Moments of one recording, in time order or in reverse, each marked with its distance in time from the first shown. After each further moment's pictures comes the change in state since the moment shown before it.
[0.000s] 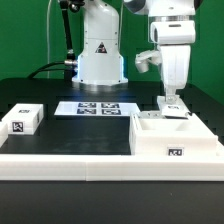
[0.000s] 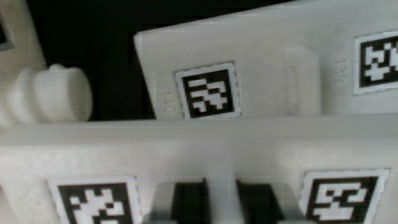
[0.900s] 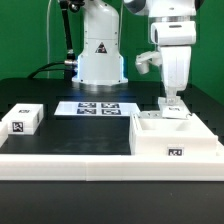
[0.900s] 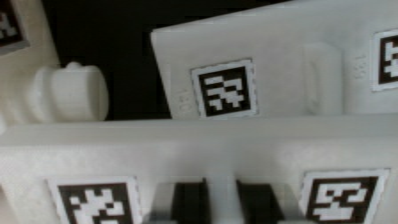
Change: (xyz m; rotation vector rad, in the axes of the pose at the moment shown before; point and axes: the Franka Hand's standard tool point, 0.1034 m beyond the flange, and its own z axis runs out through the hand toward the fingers) arm 0.001 0.007 0.003 0.001 0.005 0.008
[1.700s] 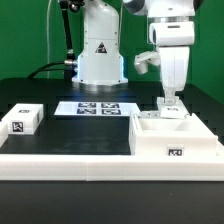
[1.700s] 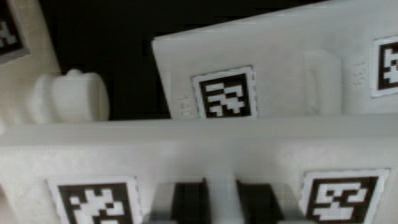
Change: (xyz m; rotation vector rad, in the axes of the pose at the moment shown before) arm -0.003 0.001 -0.004 0.002 -0.006 0.002
